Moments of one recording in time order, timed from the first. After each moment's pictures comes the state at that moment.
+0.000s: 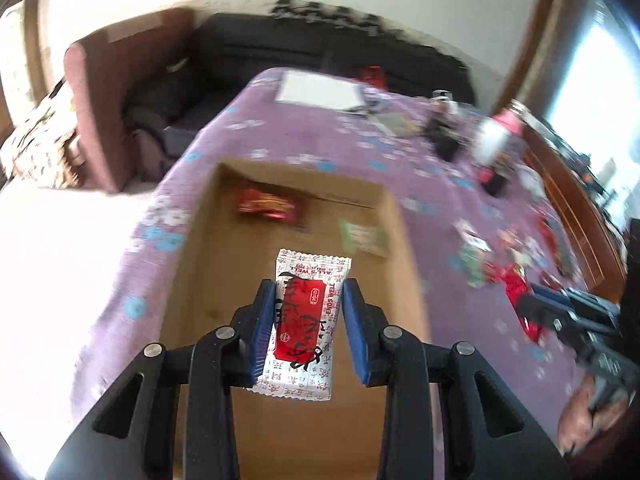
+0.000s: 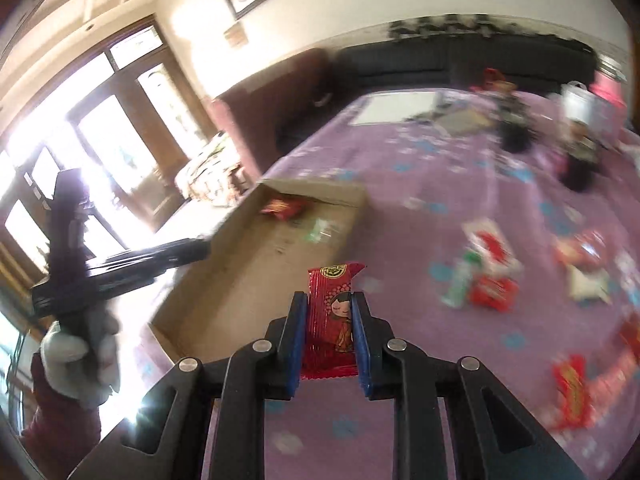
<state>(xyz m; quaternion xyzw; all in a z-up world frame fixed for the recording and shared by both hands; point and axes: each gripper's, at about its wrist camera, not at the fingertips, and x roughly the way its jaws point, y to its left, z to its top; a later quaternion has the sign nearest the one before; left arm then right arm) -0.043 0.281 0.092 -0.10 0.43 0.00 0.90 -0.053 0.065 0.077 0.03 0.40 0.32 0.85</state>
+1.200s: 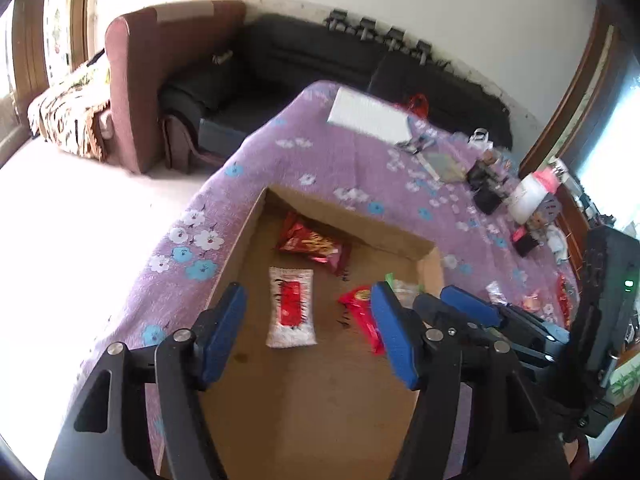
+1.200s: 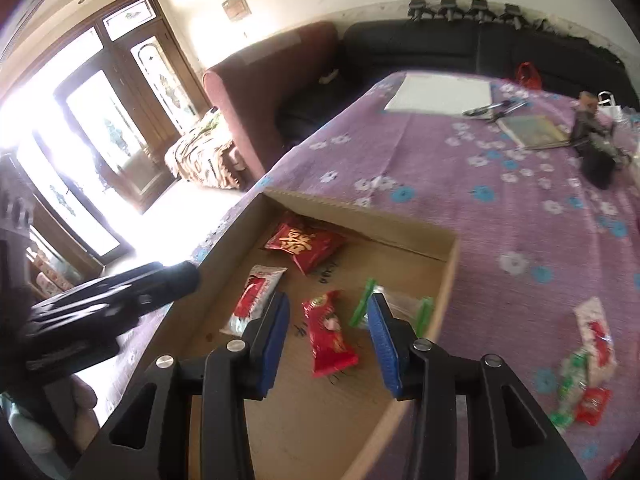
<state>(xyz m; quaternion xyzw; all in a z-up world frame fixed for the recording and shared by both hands) -0.029 0.307 0.099 -0.16 0.40 0.05 0.90 0.021 0.160 0.051 0.01 0.42 0.29 0.86</state>
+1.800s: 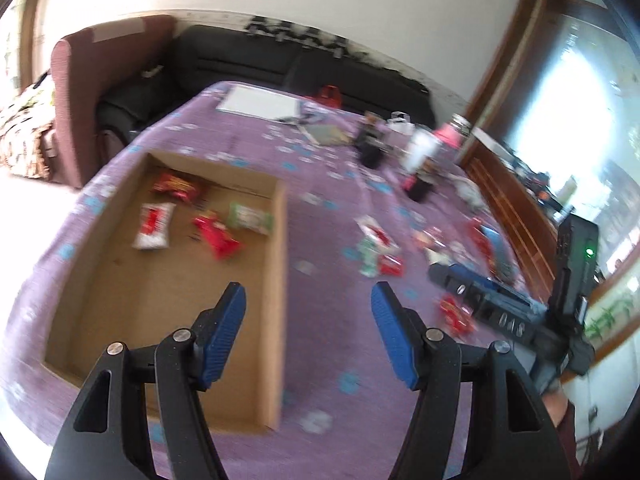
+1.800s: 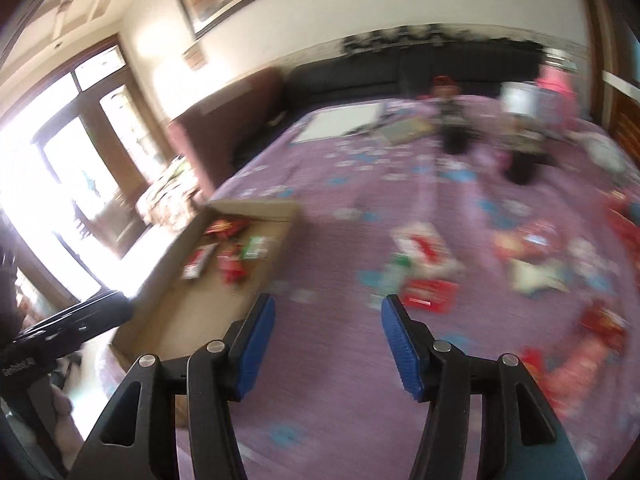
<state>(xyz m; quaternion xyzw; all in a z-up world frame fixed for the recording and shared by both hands) -0.110 0.176 0.117 -0.14 0.38 -0.07 0.91 -0.068 -0.053 0.065 0.06 0.37 0.19 0.91</state>
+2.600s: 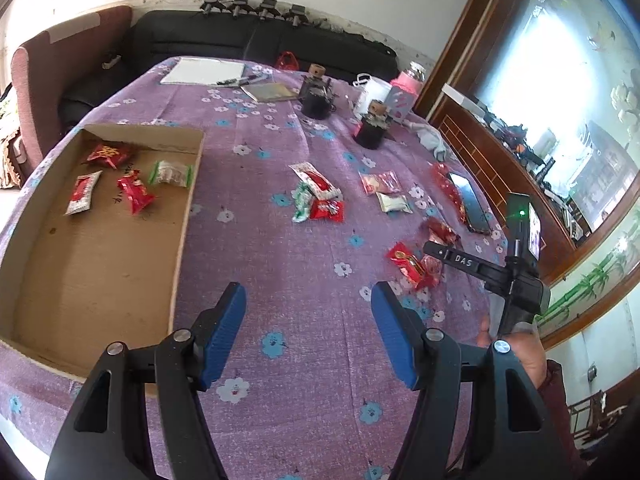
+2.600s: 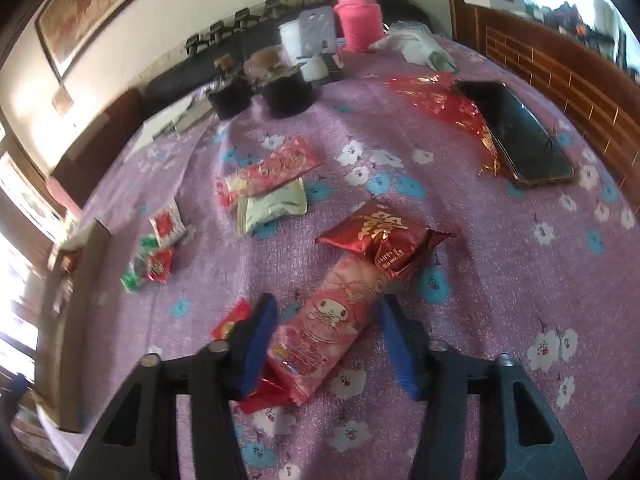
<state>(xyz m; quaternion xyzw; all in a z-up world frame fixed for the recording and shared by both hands) -0.118 0.101 0.096 -0.11 0.42 -0.12 0.89 -0.040 -0.173 -0.007 0.11 0.45 0.00 0.89</state>
